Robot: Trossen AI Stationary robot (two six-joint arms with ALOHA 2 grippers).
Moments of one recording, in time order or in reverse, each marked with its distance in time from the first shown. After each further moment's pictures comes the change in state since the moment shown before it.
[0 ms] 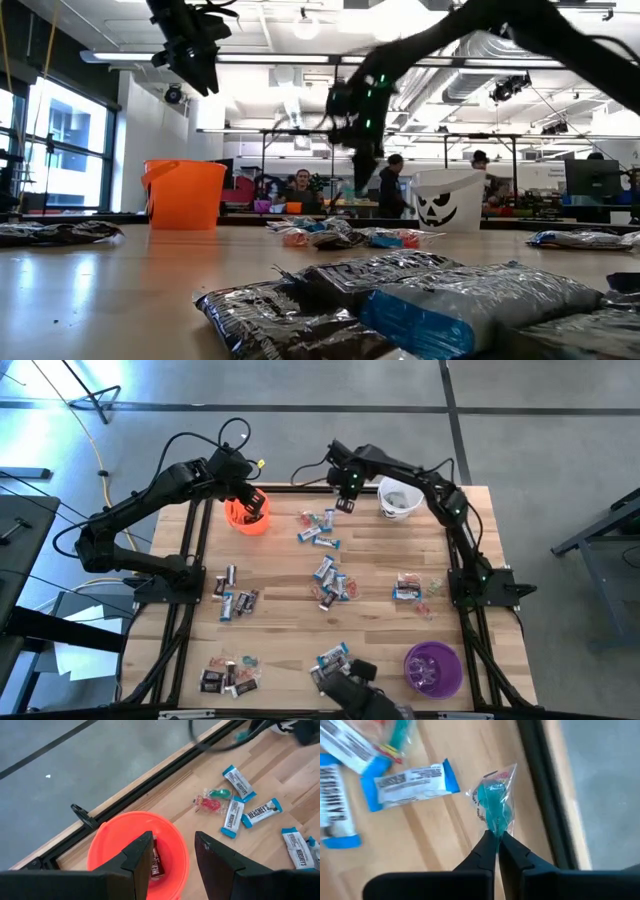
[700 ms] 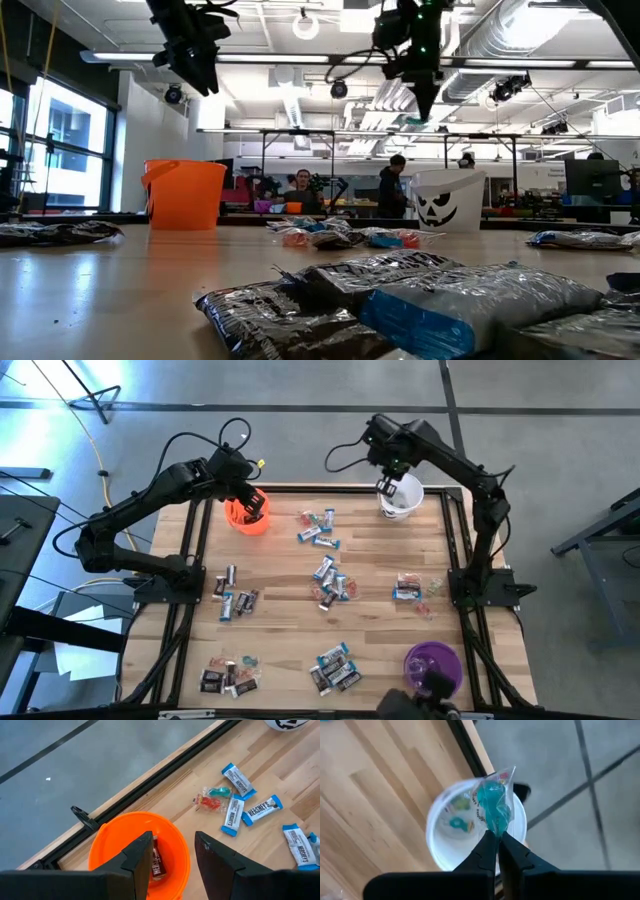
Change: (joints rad) left arm 0.000 0.000 0.000 0.000 0.004 0.027; right arm -0.060 -0.351 0.003 -0.405 0.320 0.088
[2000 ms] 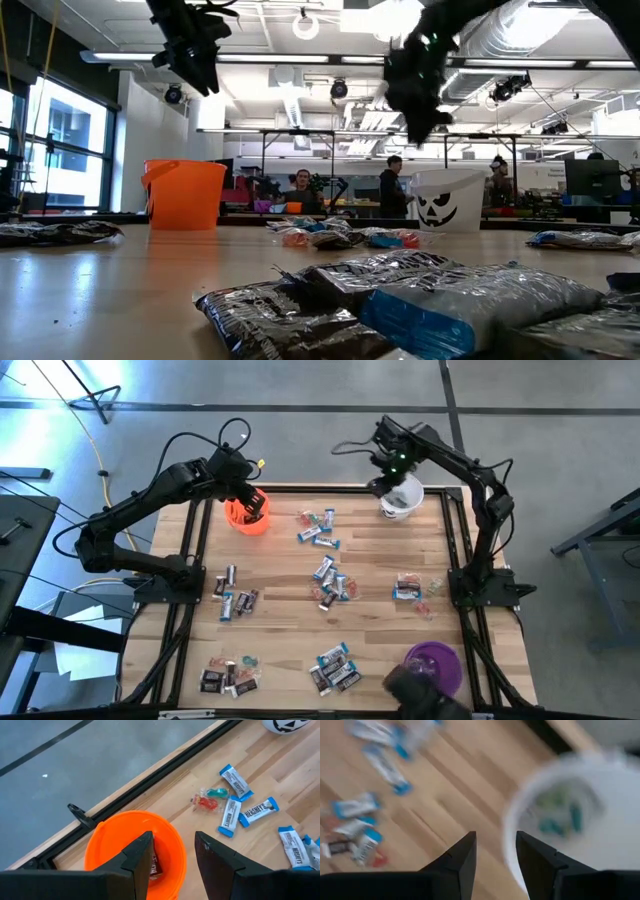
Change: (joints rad) left arm 0.000 0.000 0.000 0.000 0.009 -0.028; right arm -0.100 0.003 -0.193 0.184 -0.507 0.228
